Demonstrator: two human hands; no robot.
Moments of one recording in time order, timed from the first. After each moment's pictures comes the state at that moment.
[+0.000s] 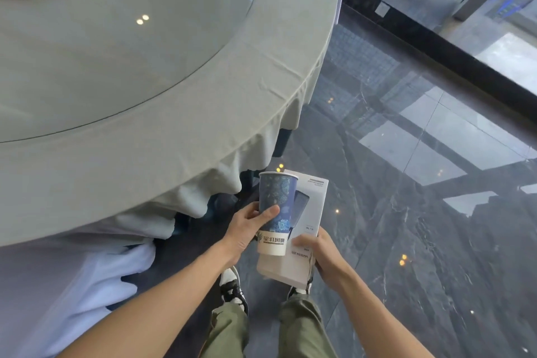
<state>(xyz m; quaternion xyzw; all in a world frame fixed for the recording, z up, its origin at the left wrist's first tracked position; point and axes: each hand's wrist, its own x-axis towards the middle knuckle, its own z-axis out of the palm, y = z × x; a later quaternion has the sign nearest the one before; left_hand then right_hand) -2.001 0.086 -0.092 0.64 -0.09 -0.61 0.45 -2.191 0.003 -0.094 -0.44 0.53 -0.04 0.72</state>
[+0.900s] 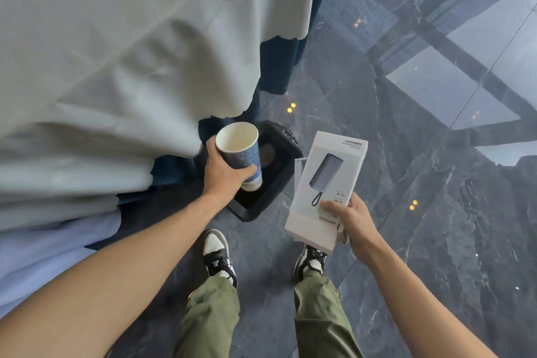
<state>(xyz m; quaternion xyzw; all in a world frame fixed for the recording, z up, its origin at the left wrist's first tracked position) -2.004 -0.014 -0.381 0.83 -0.12 -0.40 0.37 -2.260 -0.109 -0.346 -0.38 0.65 -0.03 0.66</state>
